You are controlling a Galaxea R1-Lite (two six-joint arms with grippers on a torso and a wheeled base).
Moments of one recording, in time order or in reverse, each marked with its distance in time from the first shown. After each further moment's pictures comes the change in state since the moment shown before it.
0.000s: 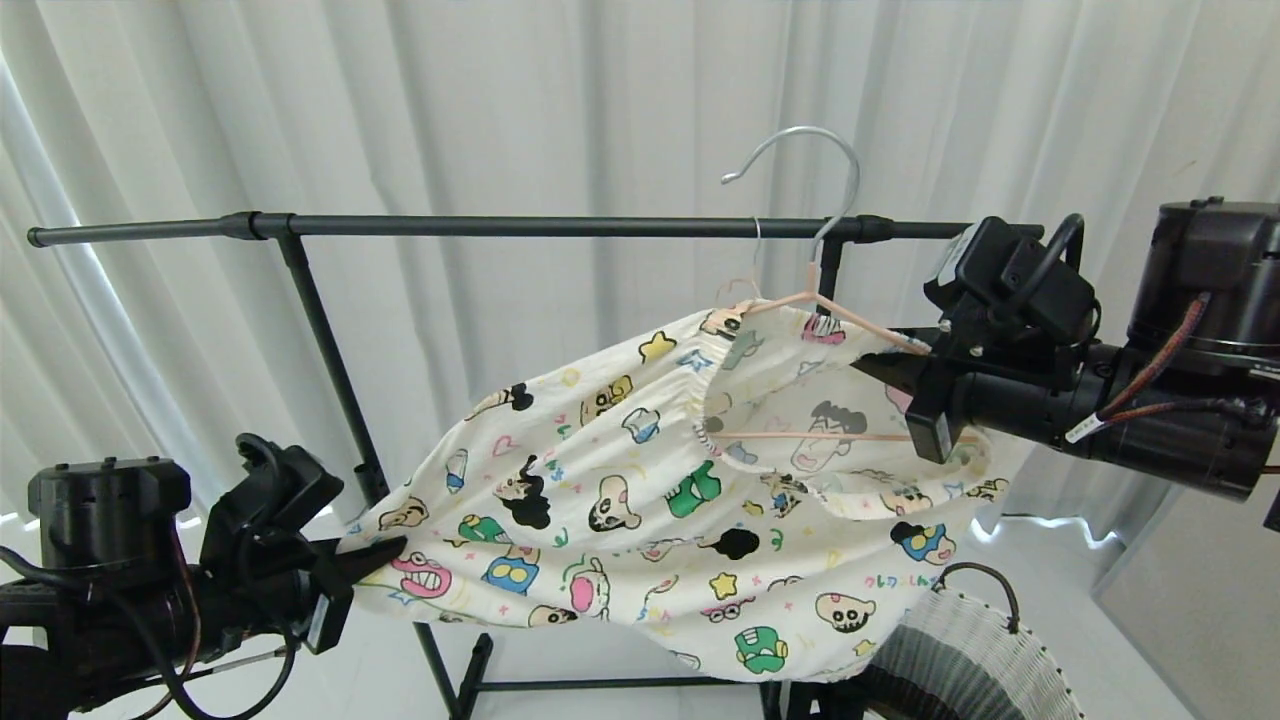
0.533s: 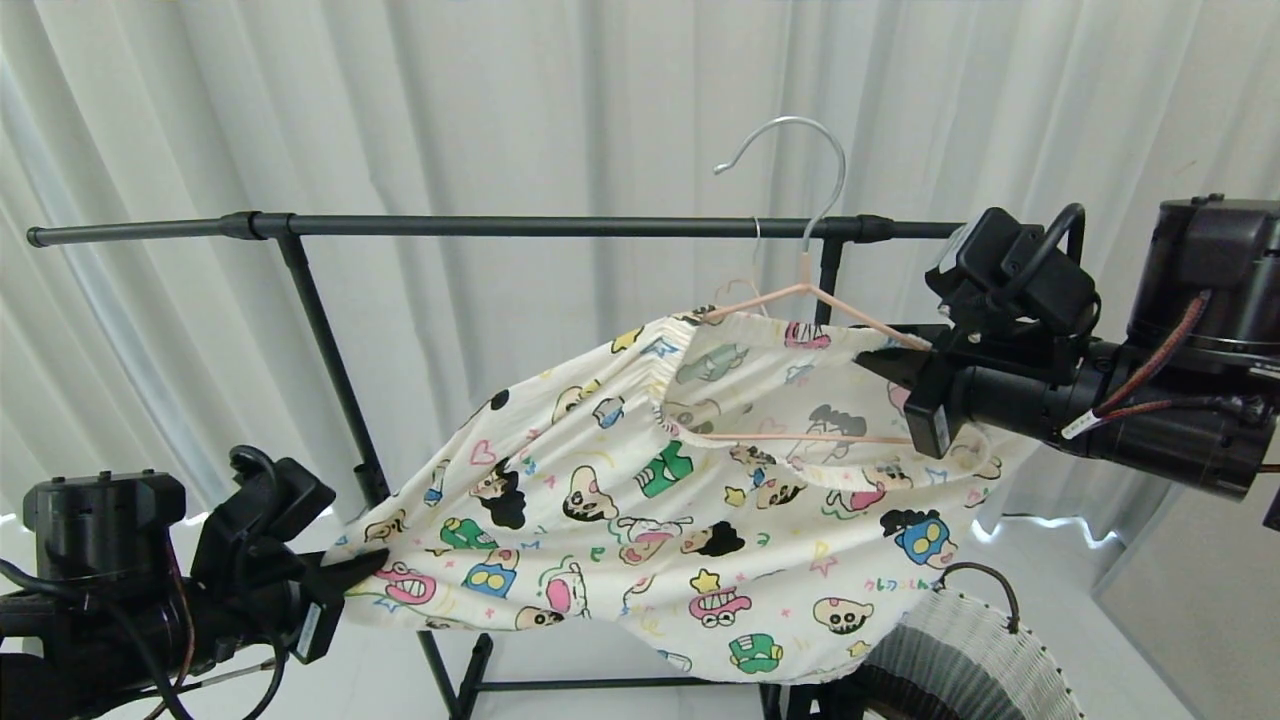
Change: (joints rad) left arm 0.030 0.011 0.023 -0.001 0.050 0.000; right arm 0.002 0.000 -0.003 -0.004 -0.033 0.039
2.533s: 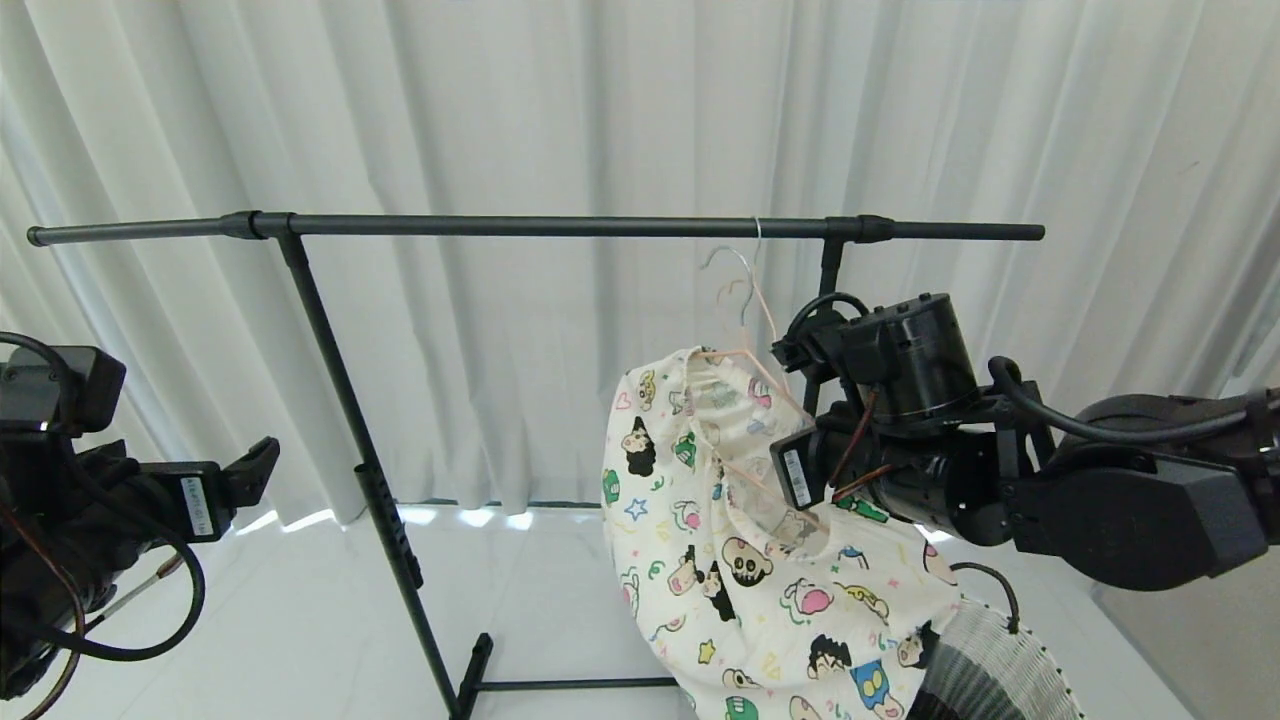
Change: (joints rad) left arm -0.061 -0.310 -0.076 -0.001 0.668 -0.367; right arm 0.192 0.284 -0.224 0.365 -0.538 0.593
